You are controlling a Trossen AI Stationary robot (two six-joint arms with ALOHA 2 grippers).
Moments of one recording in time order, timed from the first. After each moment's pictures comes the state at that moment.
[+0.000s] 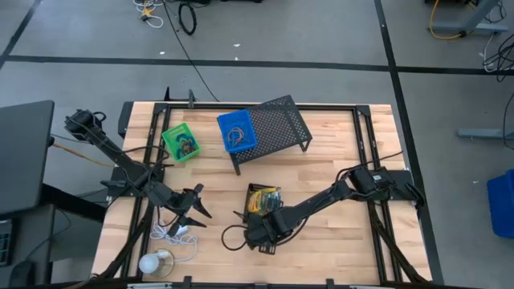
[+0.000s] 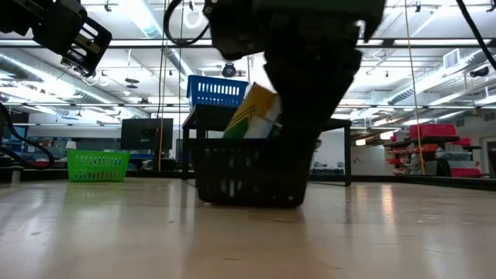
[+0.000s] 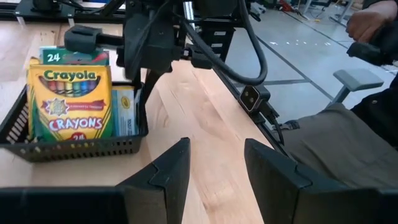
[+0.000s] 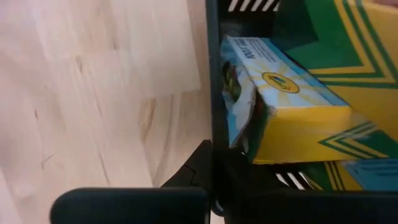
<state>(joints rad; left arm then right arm) -0.67 0.97 0.36 0.26 -0.23 -0.23 0.45 2.28 1.87 -1.05 0.16 0.61</state>
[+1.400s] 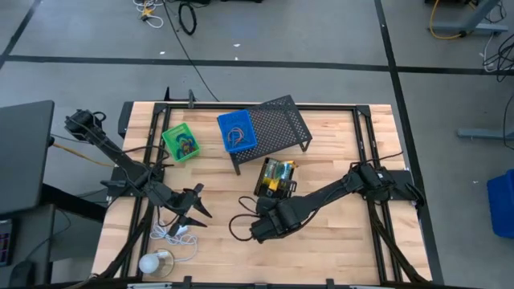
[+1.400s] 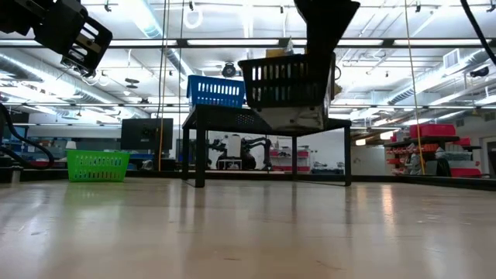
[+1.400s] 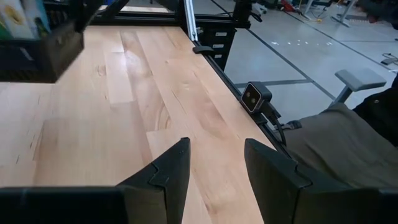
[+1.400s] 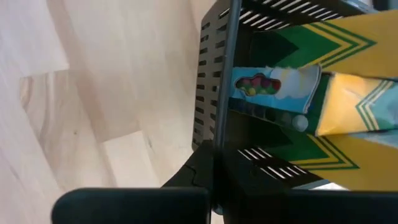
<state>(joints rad) -0.67 0.97 0.36 0.27 -0.23 -0.22 0.44 2.21 2.11 -1.57 0.44 0.66</state>
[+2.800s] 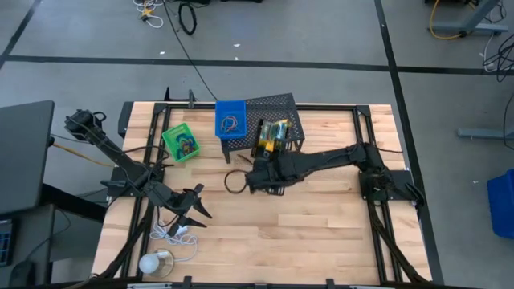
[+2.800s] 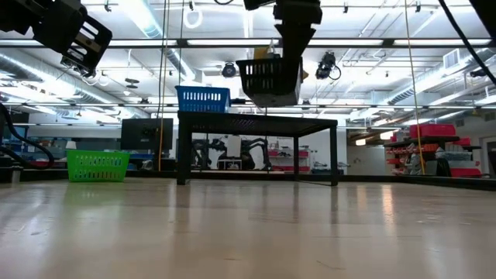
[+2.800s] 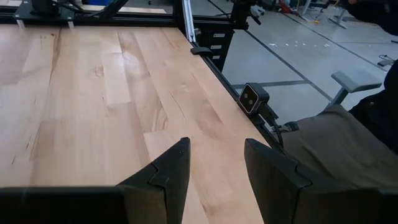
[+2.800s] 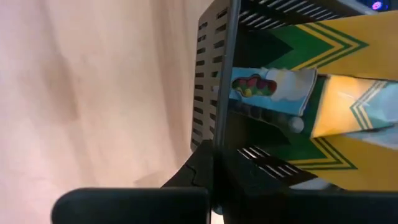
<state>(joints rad) -0.67 0.97 0.36 0.27 -0.22 -0.23 0.18 2.10 2.11 -1.57 0.59 0.29</state>
